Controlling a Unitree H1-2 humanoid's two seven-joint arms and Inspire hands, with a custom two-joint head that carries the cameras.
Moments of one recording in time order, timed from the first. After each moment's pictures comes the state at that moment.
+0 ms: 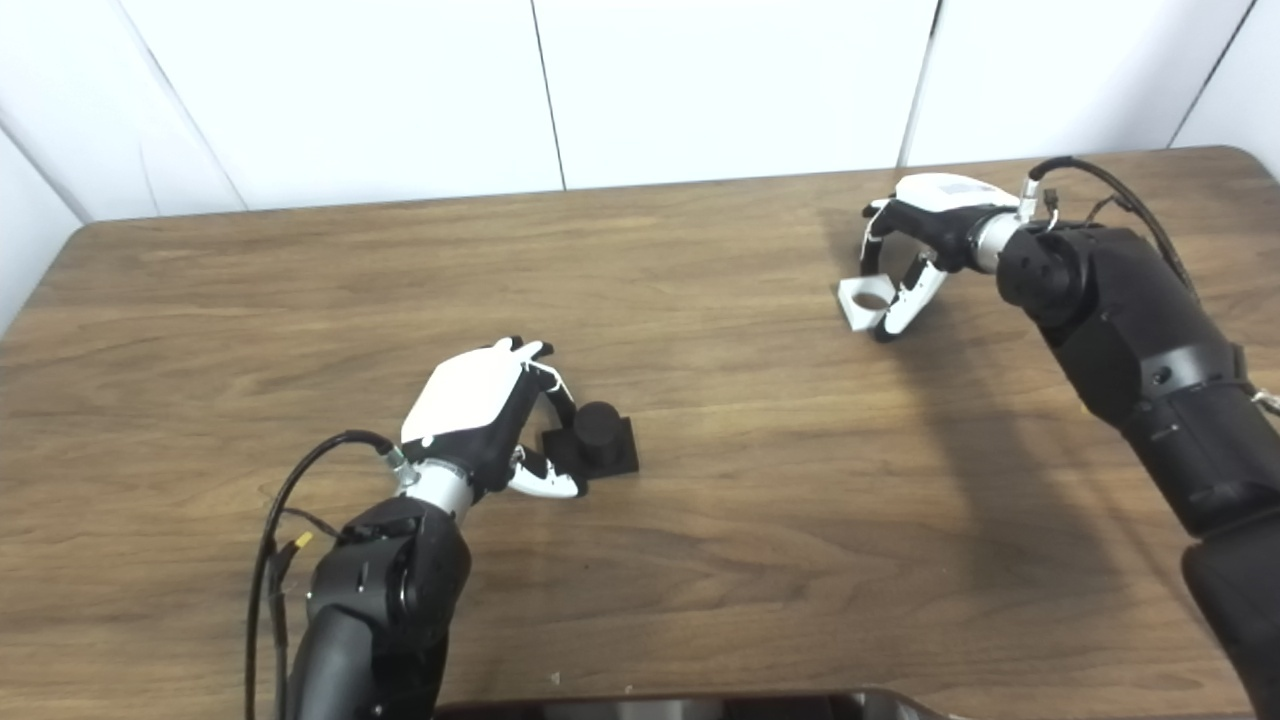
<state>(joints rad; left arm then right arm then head) -0.12 -0.03 -0.30 -0.38 1.37 0.39 -0.66 -0.74 -0.60 0.40 0.48 -0.69 0.02 0.46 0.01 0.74</state>
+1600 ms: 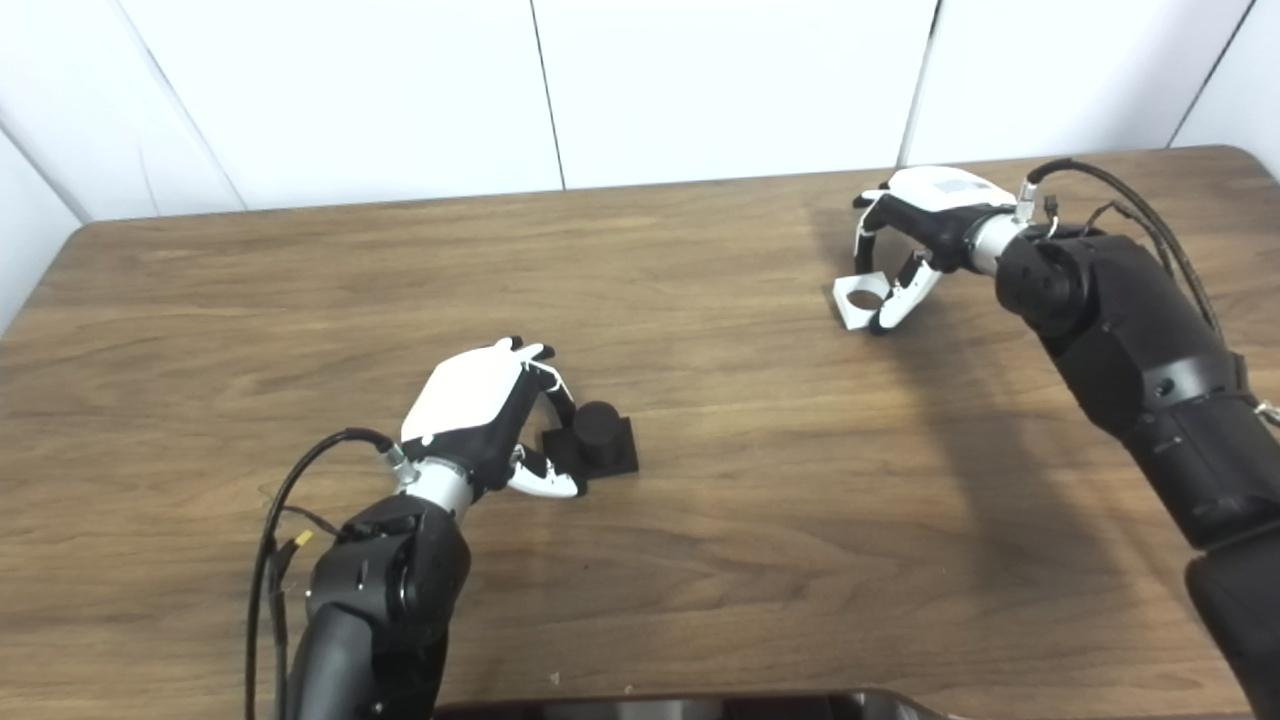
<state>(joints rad) -0.13 -0.04 -0.30 -0.38 1.37 0.38 -0.67 -0.72 -0.61 0.39 0.40 -0.69 -0.01 0.42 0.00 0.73</state>
